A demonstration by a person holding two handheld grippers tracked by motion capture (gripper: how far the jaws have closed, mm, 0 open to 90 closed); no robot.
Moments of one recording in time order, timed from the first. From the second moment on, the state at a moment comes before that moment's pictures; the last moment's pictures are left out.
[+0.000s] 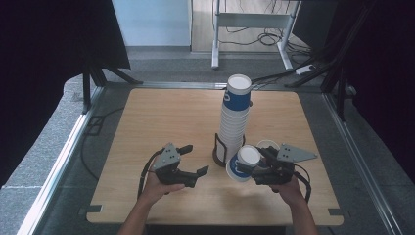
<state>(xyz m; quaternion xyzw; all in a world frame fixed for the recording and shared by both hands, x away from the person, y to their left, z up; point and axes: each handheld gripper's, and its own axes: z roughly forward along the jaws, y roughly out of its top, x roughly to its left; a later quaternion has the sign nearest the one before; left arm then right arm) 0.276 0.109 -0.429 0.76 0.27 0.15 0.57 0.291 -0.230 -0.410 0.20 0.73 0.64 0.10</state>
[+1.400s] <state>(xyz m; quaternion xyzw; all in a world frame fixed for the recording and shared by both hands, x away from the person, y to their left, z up) 0.248 0.068 -0.444 0.81 0.22 0.16 0.51 0.283 -0.187 -0.441 0.21 0.76 0.61 0.11</state>
